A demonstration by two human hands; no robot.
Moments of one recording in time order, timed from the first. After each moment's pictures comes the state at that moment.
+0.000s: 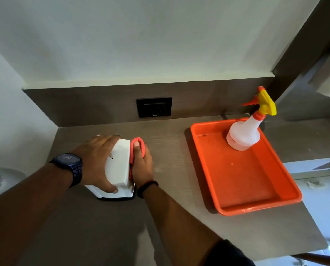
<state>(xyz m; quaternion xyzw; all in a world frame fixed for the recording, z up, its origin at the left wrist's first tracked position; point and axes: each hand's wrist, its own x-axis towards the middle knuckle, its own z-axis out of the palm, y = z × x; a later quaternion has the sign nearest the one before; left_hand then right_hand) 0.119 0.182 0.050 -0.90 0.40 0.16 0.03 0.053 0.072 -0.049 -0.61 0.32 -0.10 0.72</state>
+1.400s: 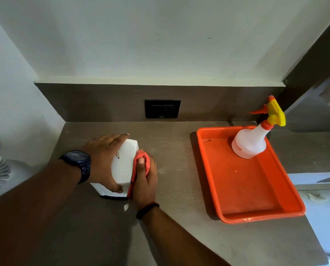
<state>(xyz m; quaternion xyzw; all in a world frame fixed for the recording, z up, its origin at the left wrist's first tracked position) 0.118 0.182 0.050 -0.91 0.38 0.16 0.01 0.022 0.095 -0.061 -0.60 0.28 -0.16 0.73</state>
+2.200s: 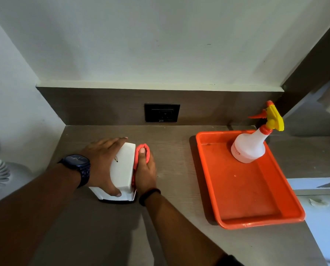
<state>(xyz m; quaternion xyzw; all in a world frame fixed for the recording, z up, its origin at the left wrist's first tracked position) 0.118 0.180 0.051 -0.91 0.37 0.16 0.02 0.054 0.072 -0.059 -0.63 0.30 -0.10 0.71</state>
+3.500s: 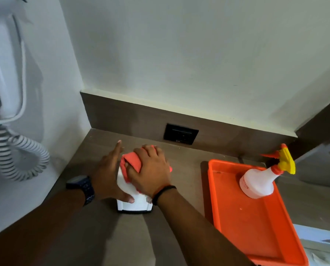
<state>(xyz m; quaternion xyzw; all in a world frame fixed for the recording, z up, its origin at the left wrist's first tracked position) 0.097 0.222 0.023 -0.91 0.22 0.14 -0.31 0.057 0.068 0.040 -0.96 -0.01 -0.02 0.27</state>
